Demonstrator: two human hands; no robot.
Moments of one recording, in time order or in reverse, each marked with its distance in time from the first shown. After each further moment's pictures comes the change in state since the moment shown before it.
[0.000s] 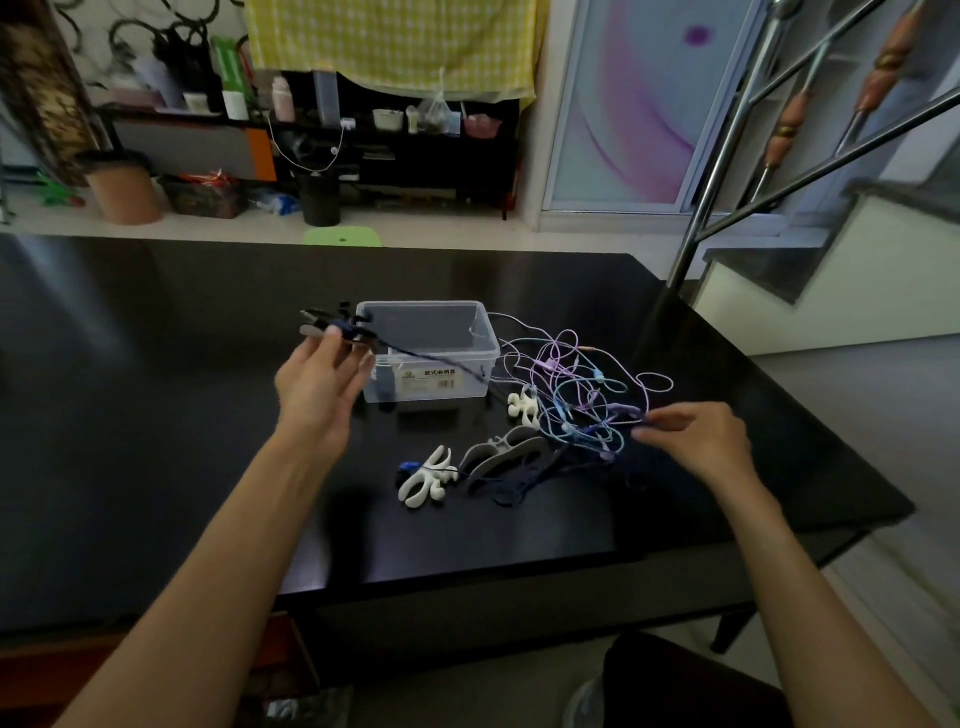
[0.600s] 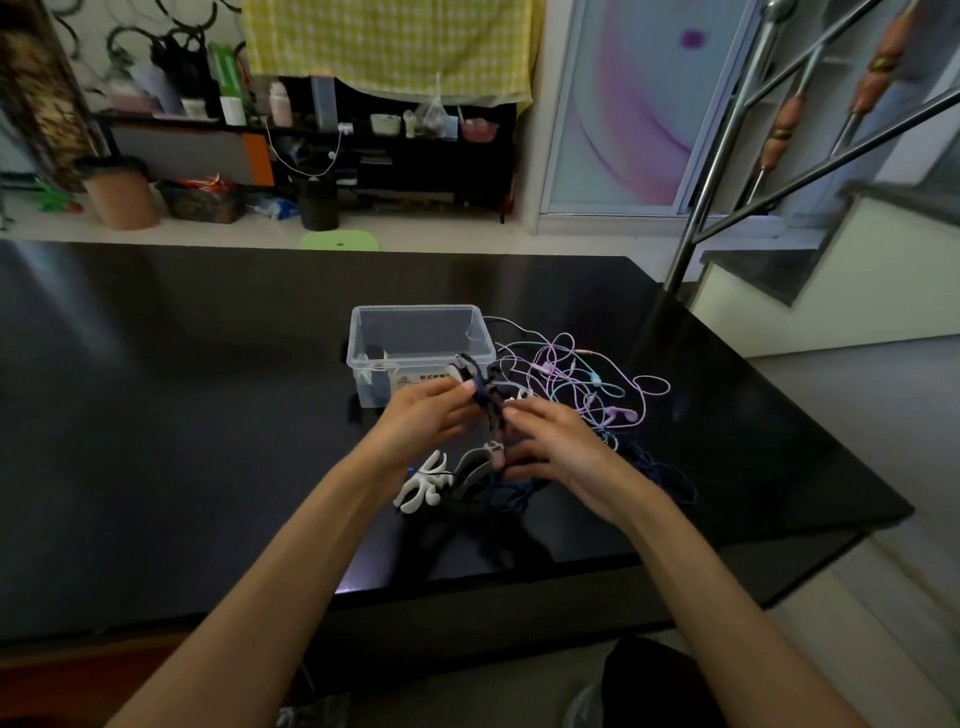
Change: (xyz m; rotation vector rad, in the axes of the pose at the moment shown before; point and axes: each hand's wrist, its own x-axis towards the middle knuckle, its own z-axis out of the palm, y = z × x) left_hand -0.036 -0.037 0.037 0.493 -0.451 -0.249; right_hand -0.063 -0.086 0.050 0.625 -0.635 -0.076
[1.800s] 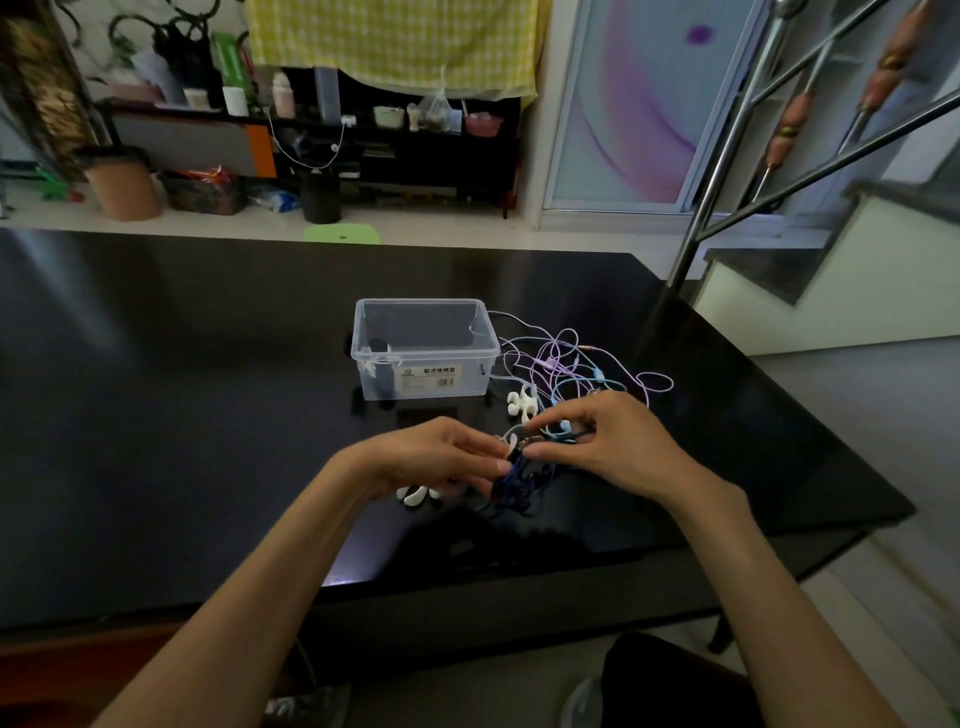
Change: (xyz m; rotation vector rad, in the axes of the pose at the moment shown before) left_hand -0.012 0.002 -0.010 0.598 -0.462 -0.209; right_hand -0.010 0.003 -0.047 -0.893 0.069 -0.379
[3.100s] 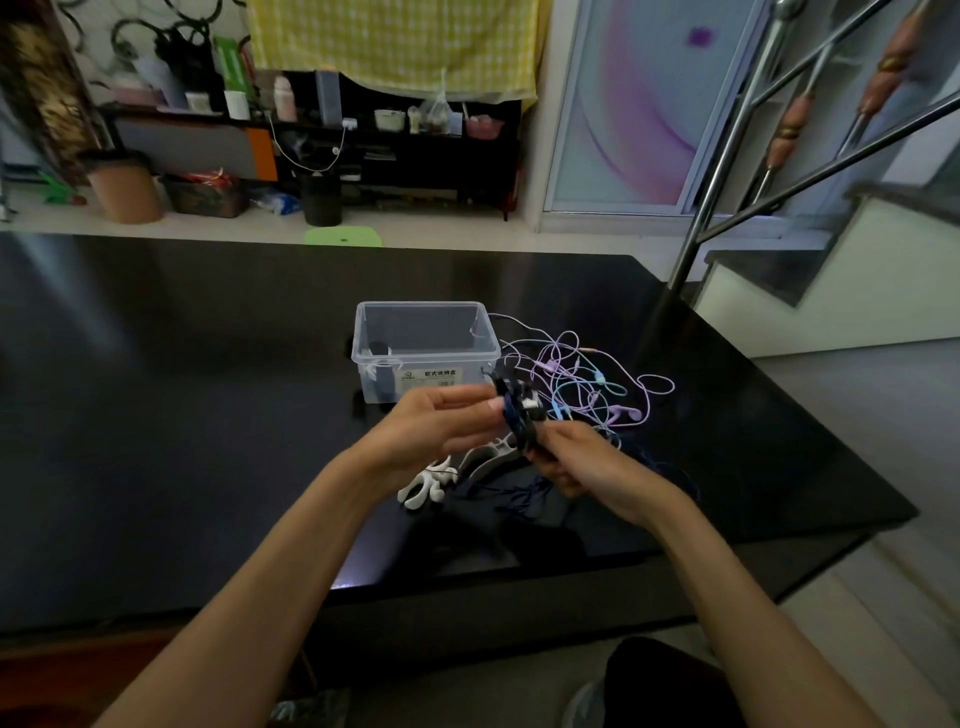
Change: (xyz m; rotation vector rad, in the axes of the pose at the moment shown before) left_hand 0.010 -0.002 -0.001 -0.602 0.231 0.264; right_hand 0.008 -0.007 0.028 0.633 -0.230 0.310
